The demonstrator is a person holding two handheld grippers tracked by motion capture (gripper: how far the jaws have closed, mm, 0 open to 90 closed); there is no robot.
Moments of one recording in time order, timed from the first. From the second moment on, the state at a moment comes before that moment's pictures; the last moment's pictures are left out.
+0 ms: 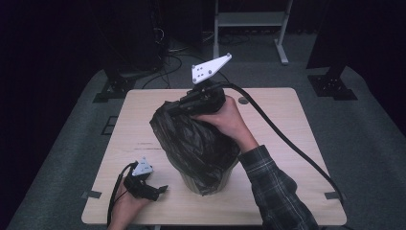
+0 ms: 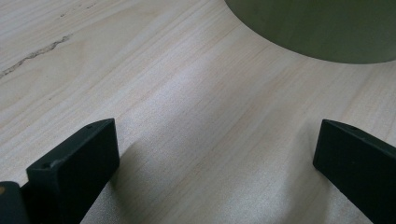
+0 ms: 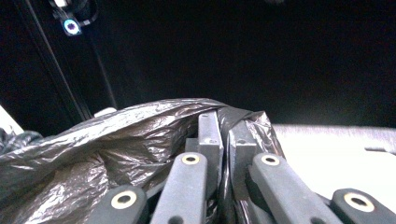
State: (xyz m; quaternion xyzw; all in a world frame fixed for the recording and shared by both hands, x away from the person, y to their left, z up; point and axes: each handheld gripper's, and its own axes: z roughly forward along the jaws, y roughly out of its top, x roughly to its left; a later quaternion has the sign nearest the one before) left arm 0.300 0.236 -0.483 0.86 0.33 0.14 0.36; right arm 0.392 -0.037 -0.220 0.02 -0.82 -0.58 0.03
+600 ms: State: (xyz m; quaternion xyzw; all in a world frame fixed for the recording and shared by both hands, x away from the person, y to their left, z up) left arm 0.300 0.236 -0.483 0.86 0.33 0.14 0.36; right arm 0.384 -0.076 -0.256 -0.04 -0.87 -0.49 -0.01
